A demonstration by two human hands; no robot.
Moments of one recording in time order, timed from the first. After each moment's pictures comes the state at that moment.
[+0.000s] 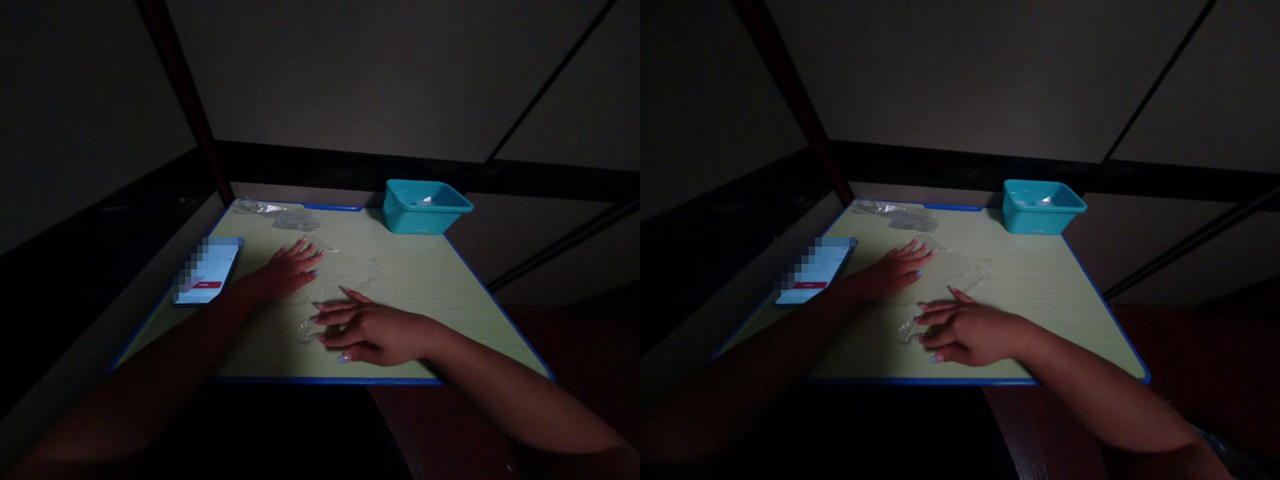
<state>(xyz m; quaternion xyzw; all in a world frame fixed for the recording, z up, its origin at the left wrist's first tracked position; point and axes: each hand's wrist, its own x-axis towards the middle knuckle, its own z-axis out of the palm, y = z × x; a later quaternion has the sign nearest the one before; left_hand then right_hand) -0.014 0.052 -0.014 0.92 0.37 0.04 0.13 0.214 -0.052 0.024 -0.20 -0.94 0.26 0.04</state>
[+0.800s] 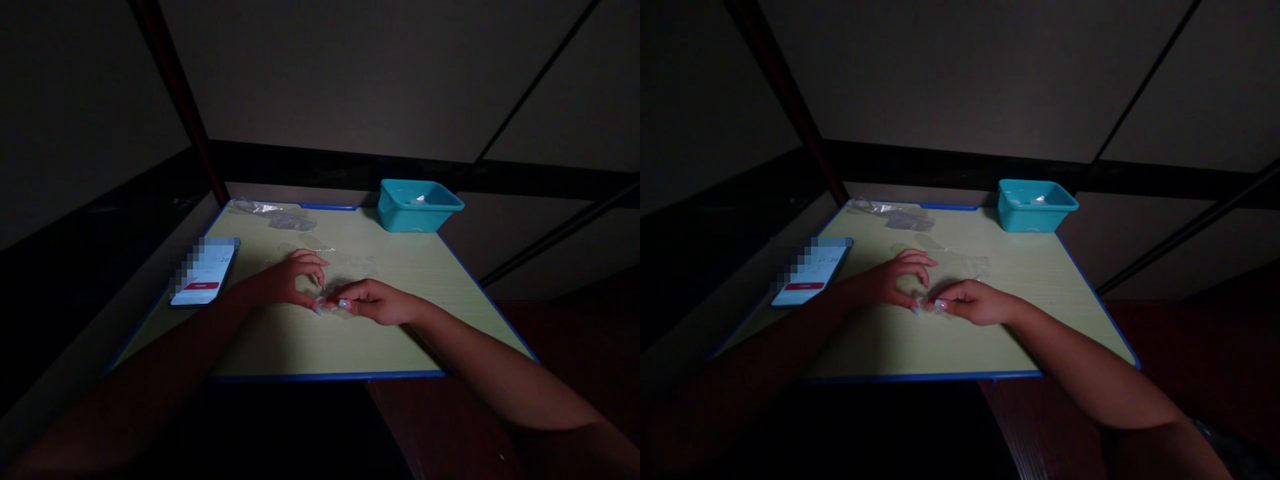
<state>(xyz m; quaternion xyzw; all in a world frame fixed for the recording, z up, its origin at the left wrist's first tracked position) -0.010 0.043 -0.002 0.93 0.20 0.19 0.25 0.221 -0.024 0.006 -0.27 -0.83 0.46 0.17</state>
